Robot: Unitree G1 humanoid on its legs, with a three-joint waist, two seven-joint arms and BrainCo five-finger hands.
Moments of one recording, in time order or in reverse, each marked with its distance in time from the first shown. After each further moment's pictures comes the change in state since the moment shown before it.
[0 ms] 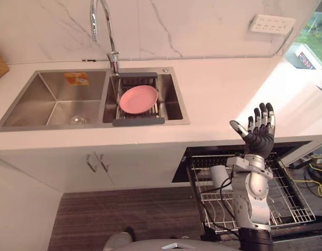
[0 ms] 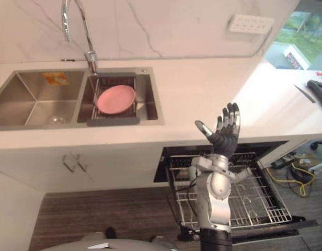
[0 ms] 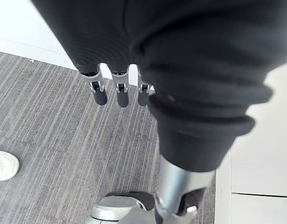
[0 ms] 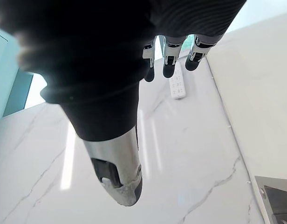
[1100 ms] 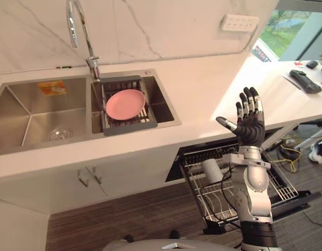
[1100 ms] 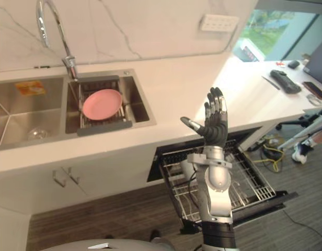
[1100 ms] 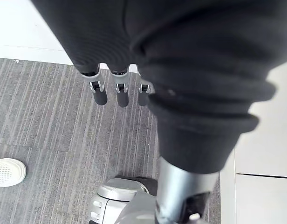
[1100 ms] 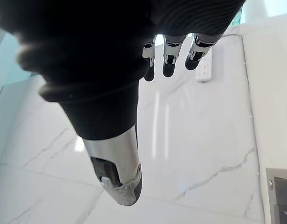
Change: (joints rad) left arm 0.070 0.018 0.025 0.011 -0.027 -0.001 -0.133; right arm -0.058 -0.059 0.039 -0.004 -0.056 0.005 0.160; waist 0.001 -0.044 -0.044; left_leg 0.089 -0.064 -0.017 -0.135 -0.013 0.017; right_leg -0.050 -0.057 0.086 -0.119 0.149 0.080
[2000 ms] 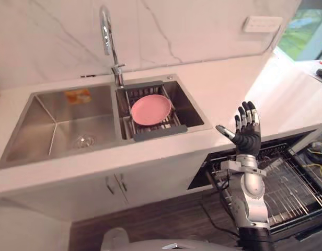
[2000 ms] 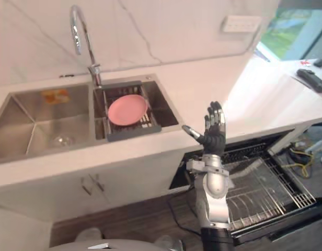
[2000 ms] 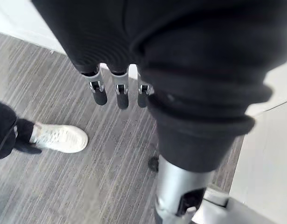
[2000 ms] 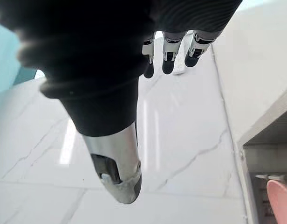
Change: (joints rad) left arm 0.060 -0.033 0.060 0.057 -0.159 0.039 -0.027; right arm 0.059 0.009 0.007 0.077 -0.004 -0.040 -0.054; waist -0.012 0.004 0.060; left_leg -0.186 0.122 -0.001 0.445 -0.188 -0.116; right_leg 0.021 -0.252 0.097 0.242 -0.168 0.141
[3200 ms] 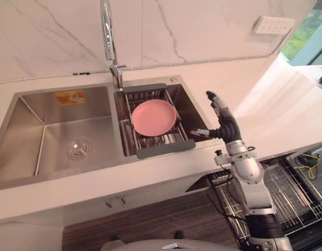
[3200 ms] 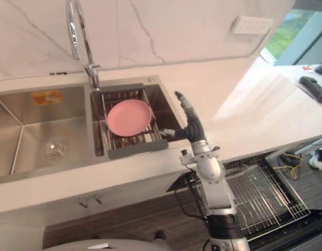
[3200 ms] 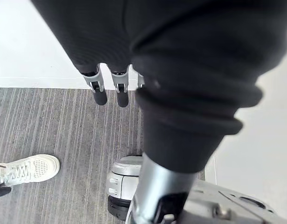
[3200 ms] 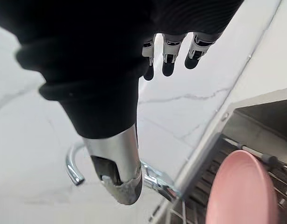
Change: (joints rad) left arm -0.042 0.045 -0.097 -0.087 0.197 0.015 0.000; right arm -0.181 -0.189 0.128 0.039 -0.406 0.124 0.214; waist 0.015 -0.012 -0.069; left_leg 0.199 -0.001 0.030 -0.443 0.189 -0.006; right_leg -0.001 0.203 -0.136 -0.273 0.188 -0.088
